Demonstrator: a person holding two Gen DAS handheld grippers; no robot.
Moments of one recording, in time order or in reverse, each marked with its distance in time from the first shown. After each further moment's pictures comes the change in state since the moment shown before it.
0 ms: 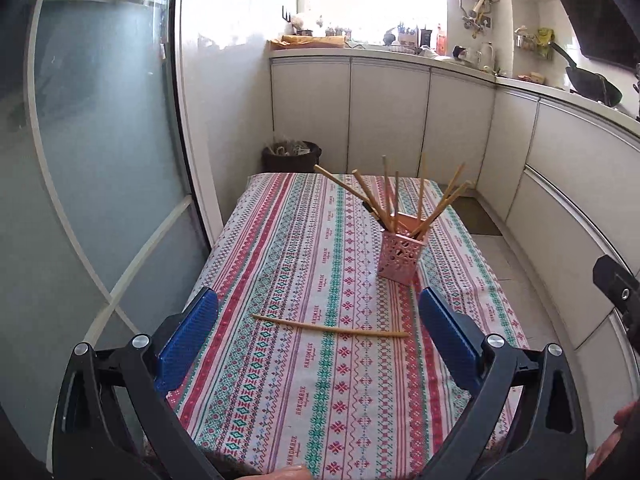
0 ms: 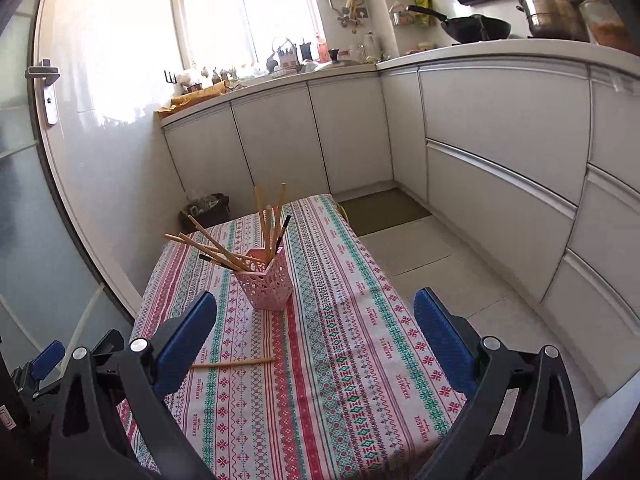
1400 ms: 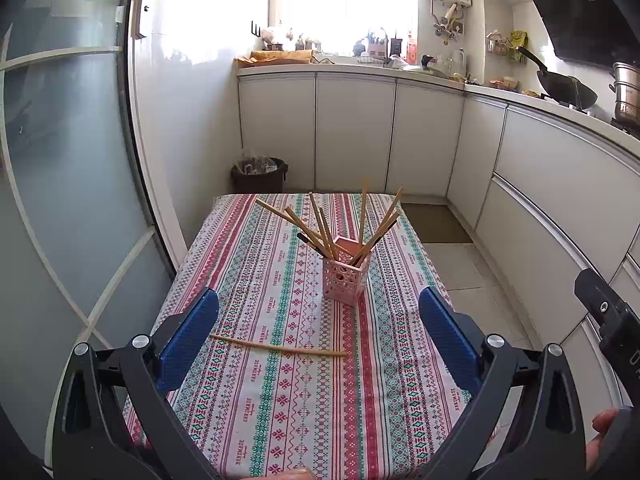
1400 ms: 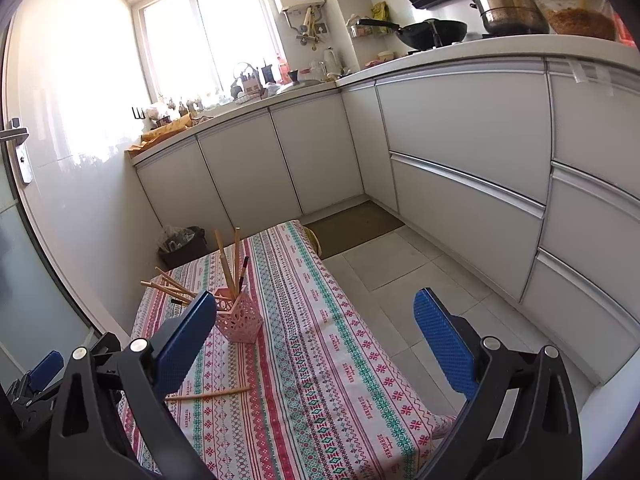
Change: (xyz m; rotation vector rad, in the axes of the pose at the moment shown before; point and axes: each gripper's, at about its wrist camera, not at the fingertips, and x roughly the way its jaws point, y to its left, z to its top) left arm -0.022 -0.067 0.034 0.026 -0.028 -0.060; right arm -0.019 -0.055 0.032 0.108 -0.054 -0.061
